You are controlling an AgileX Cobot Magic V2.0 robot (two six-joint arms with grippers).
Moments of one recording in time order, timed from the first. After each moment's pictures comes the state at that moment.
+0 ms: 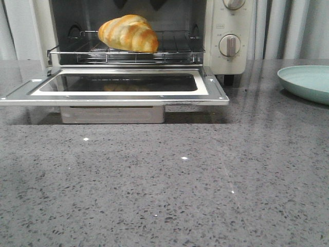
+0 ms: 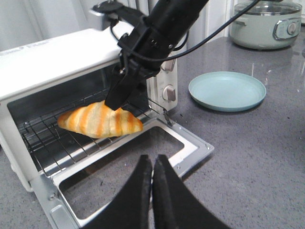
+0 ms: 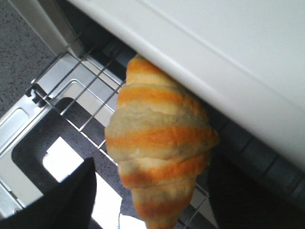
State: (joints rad) left arm -0.50 0.57 -0.81 -0.40 0.57 0.44; right arm 0.49 1.94 -2.06 0.18 1.00 -0.20
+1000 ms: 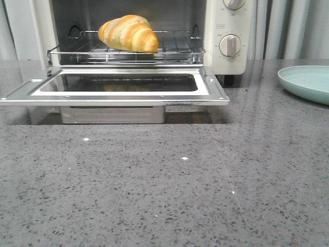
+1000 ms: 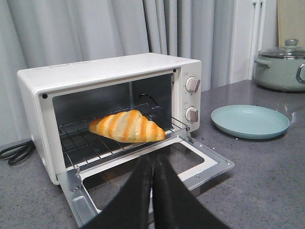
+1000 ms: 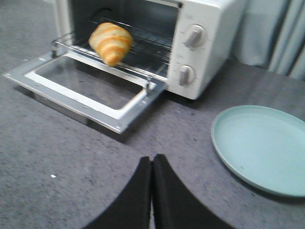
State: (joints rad) left arm -0.49 0.23 -0.52 -0.32 0.39 0.32; right arm 0.54 0.20 -0.63 -0.22 0.76 0.08
